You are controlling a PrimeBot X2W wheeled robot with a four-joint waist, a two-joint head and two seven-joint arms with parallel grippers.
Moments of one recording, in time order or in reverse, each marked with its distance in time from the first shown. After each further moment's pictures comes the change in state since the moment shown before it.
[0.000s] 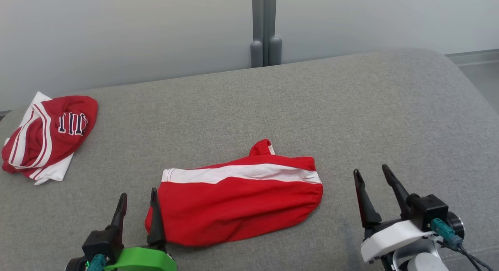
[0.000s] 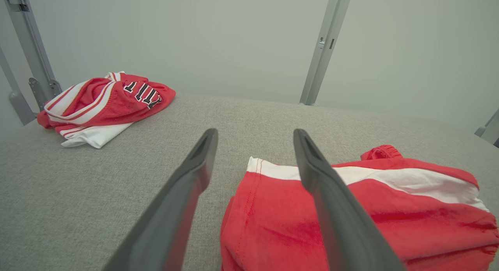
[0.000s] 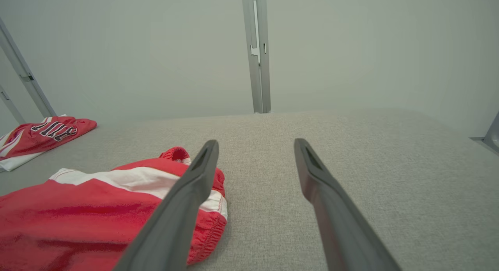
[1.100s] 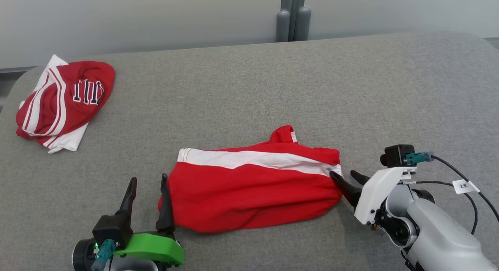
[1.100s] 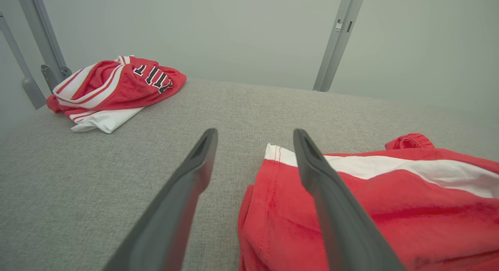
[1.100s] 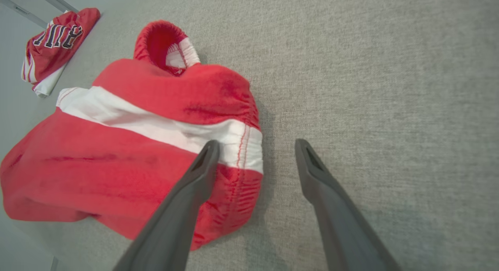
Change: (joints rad) left arm -0.063 -0.003 -0.039 0.021 0.018 -0.005 0.000; right arm -0.405 -0.230 0.435 0.439 0.738 0.000 0.404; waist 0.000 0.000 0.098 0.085
